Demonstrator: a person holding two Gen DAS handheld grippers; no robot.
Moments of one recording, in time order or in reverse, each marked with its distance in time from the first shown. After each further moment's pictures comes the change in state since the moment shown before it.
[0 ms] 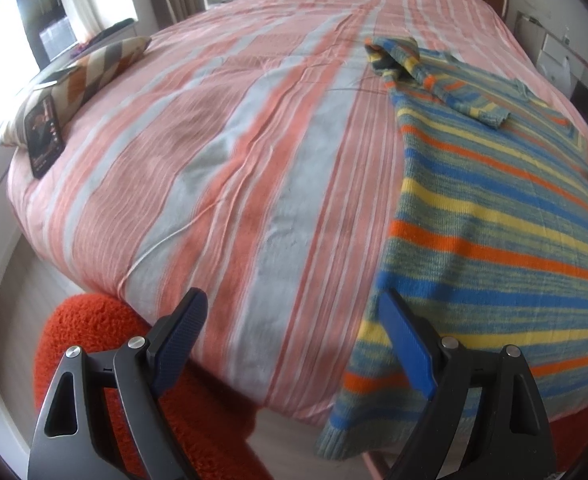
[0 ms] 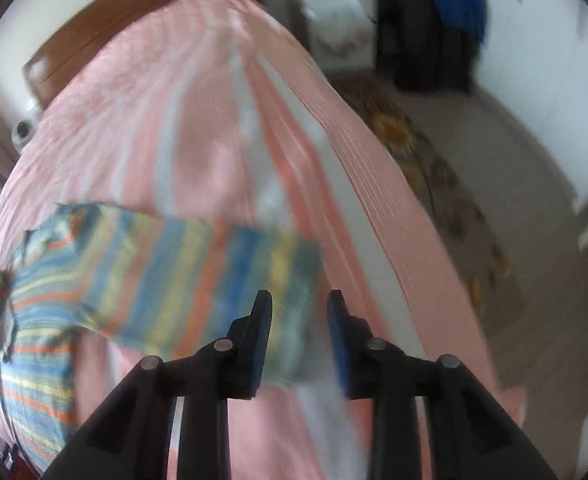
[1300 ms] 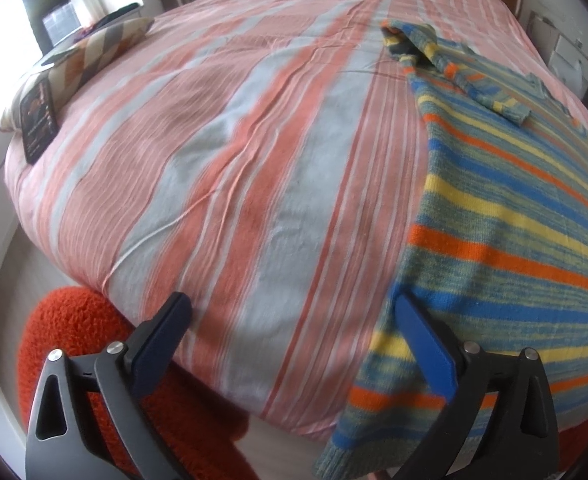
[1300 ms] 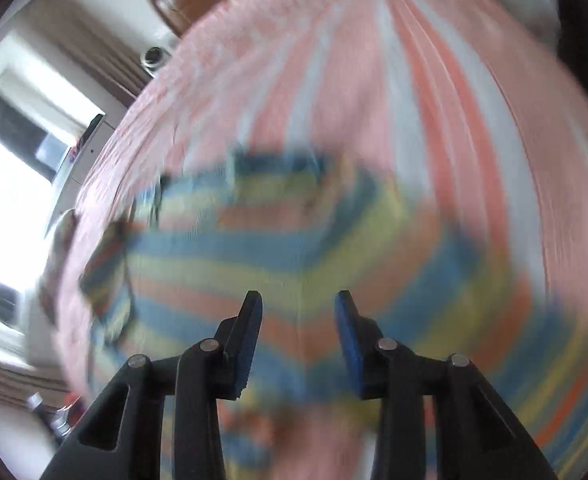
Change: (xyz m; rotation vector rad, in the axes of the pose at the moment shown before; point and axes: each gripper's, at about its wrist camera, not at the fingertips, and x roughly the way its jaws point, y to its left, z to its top) left arm 0.021 0.004 0.005 -0.039 0.050 0.006; right arm 0.101 0.126 0.000 -0.118 0.282 0.414
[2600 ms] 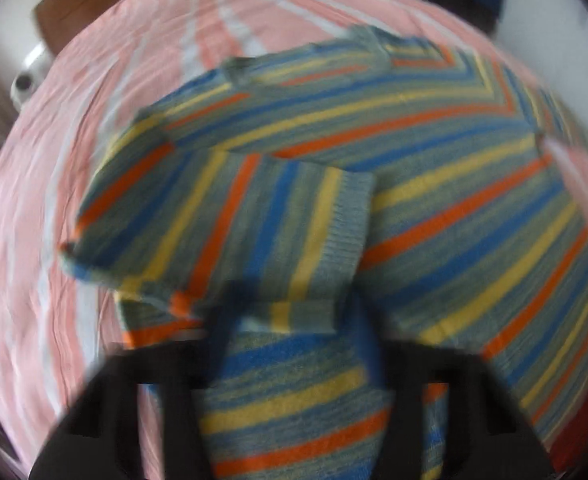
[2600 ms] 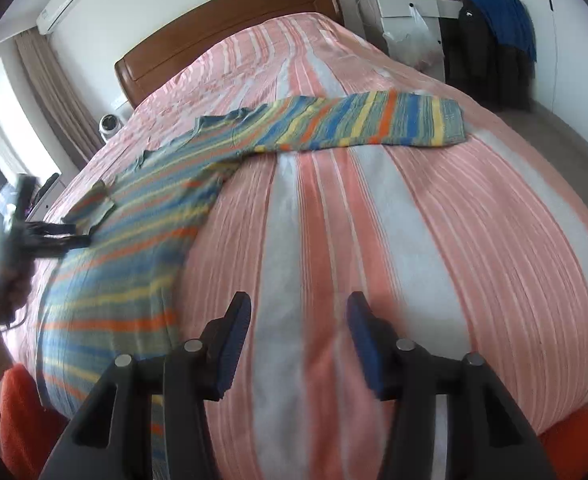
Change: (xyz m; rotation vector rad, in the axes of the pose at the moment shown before) left arm 0.043 -0.184 0.152 0.599 0.022 -0.283; right arm -0.067 0.027 -0.273 0.059 -0.436 -0.214
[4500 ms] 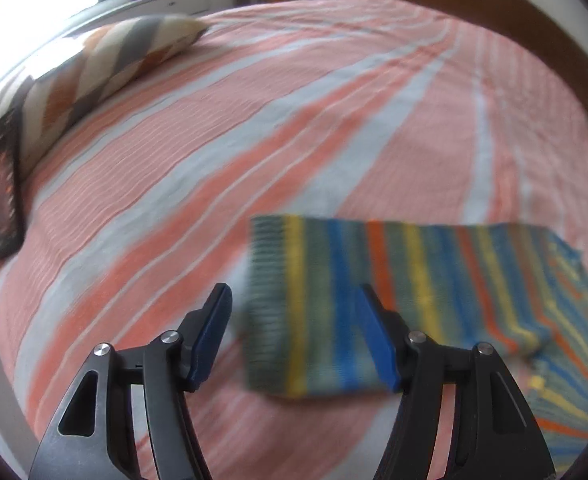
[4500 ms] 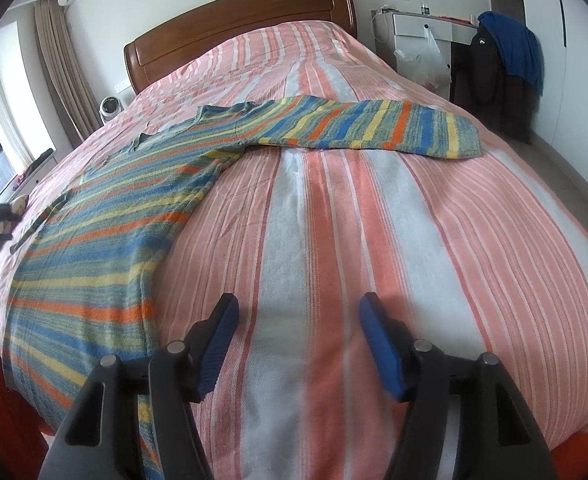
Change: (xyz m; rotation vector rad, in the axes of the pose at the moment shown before) left arm -0.029 0.277 -0.114 -0.934 -0.082 0.330; right arm 0.023 0.010 -0.004 -0.095 -0.024 -0.051
